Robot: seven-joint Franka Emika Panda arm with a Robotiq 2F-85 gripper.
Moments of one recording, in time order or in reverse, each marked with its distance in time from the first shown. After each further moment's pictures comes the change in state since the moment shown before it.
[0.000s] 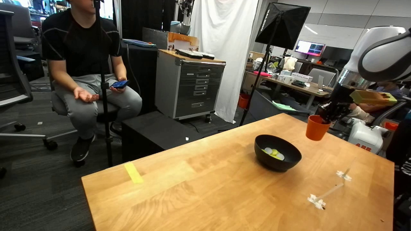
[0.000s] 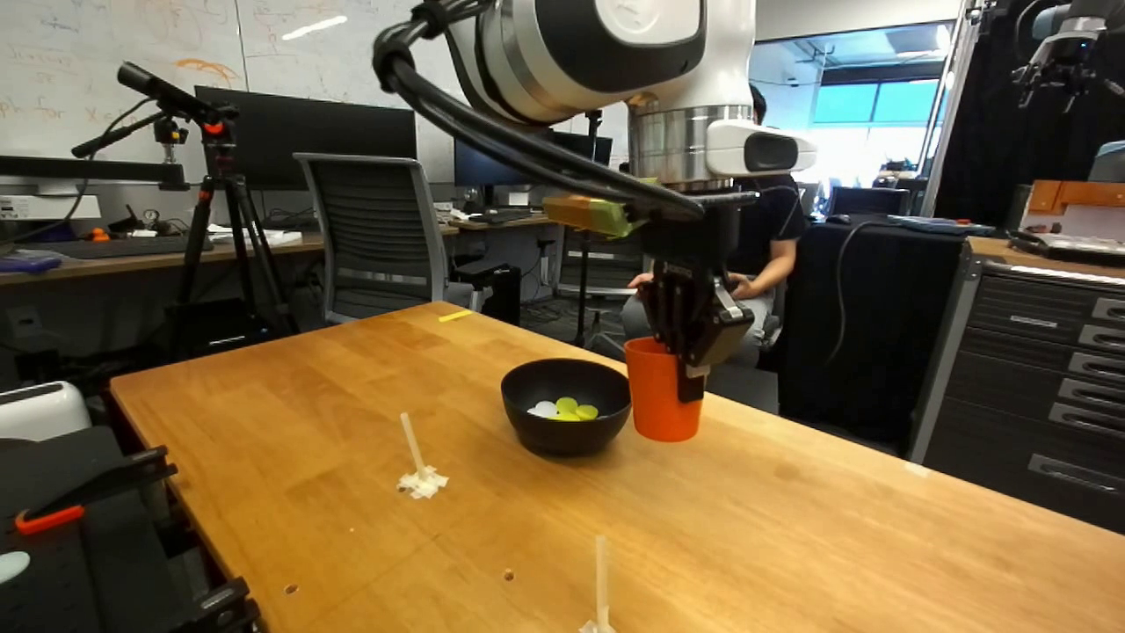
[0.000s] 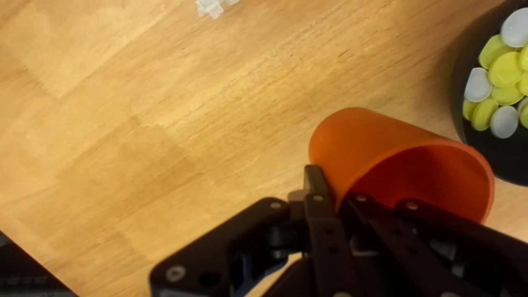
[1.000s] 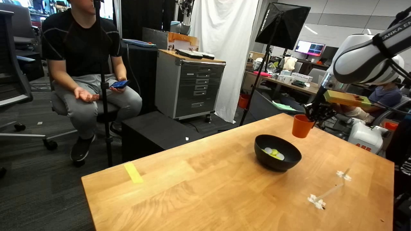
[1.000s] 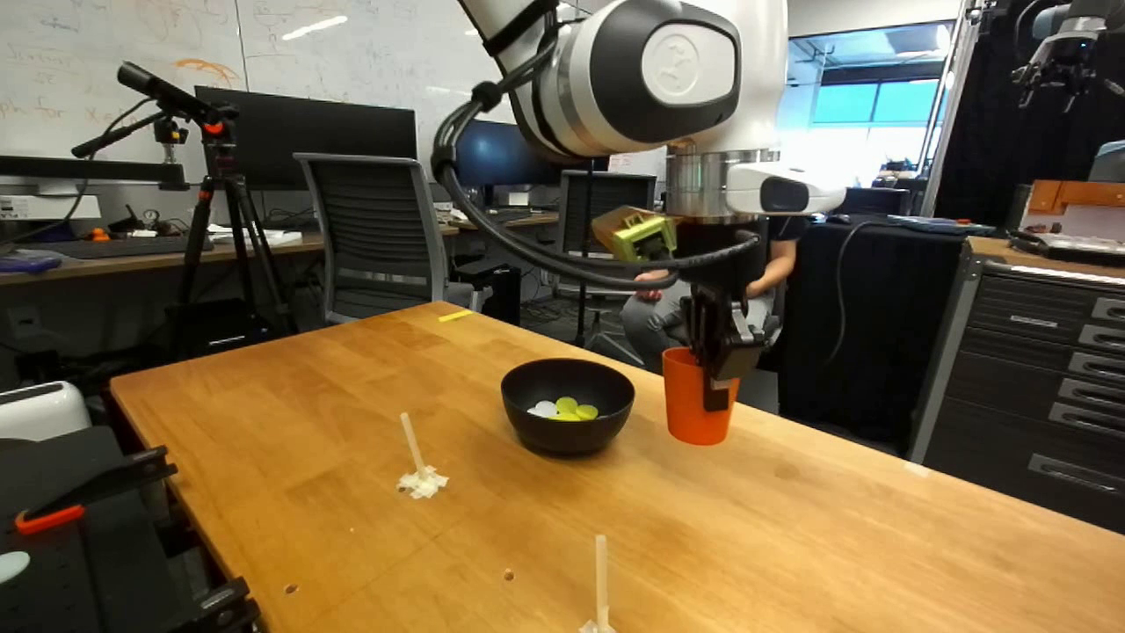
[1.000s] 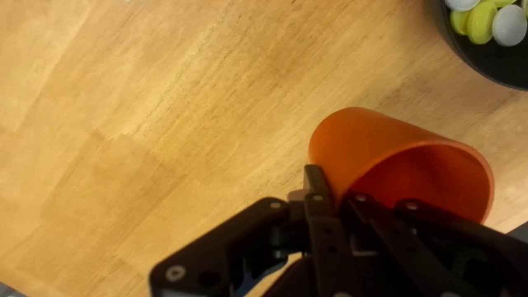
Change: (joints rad) arm 0.140 0.169 -0.126 0.179 0.128 -0.017 0.183
